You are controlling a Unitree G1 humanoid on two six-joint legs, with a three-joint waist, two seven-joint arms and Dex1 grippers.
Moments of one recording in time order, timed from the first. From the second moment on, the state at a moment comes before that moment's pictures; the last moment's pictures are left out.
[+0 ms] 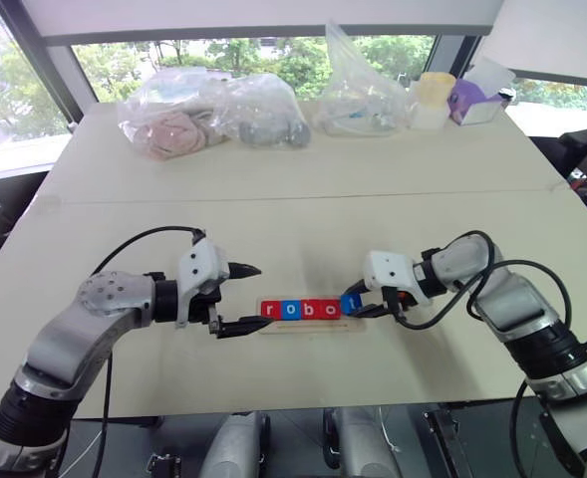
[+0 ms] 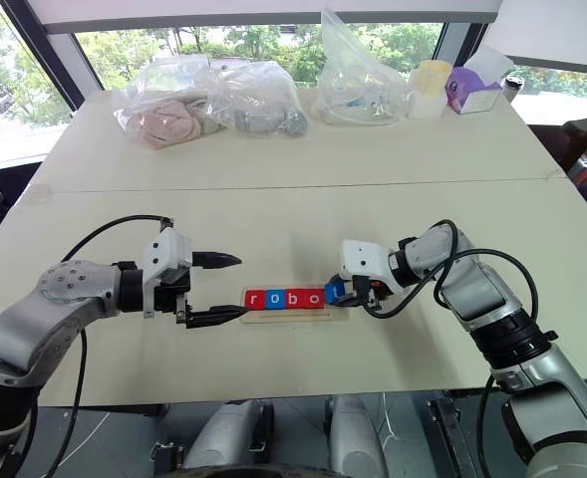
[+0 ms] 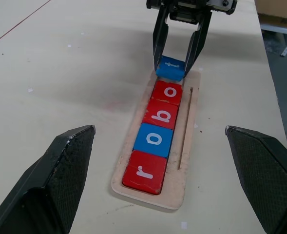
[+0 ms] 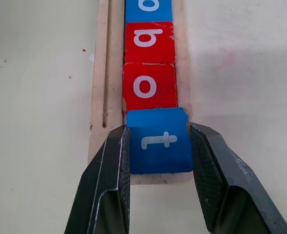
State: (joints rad) left arm -0.24 0.77 -0.06 -0.45 -0.50 0.58 -0.98; right arm -0.54 -0.77 0.33 -0.04 0.08 0.33 1.34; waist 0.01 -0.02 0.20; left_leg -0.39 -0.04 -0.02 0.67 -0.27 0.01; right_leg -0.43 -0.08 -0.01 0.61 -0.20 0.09
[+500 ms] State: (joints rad) left arm -0.24 0.76 -0.07 -0.45 -0.50 0.58 -0.98; right arm -0.53 -0.78 0.33 -0.07 0.09 0.36 1.35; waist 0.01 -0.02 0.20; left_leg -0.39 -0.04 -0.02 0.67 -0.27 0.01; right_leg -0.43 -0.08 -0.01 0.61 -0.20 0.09
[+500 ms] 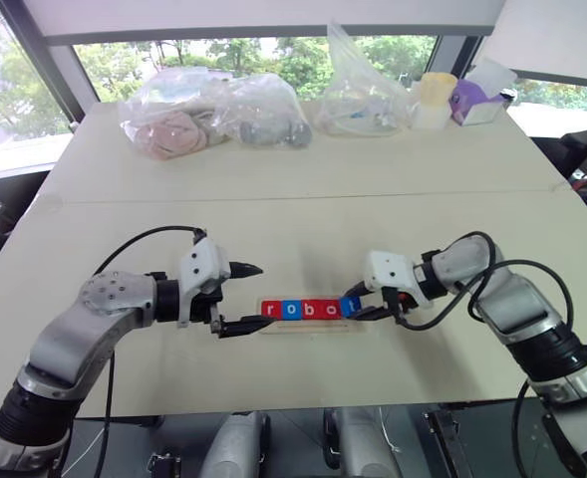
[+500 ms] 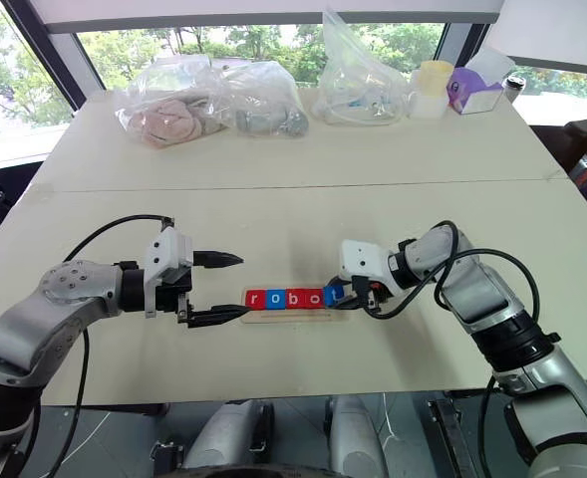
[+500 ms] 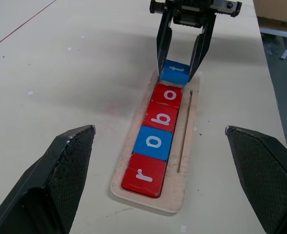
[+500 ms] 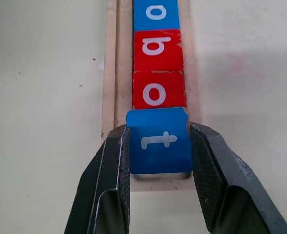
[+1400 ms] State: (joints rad) left arm -0.25 0.74 -0.07 -0.45 -0.50 0.58 -0.98; right arm -0.56 -0.76 0.25 -0.09 0.14 0.43 1.26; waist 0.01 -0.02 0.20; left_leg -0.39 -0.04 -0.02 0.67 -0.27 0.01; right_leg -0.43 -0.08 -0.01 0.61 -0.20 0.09
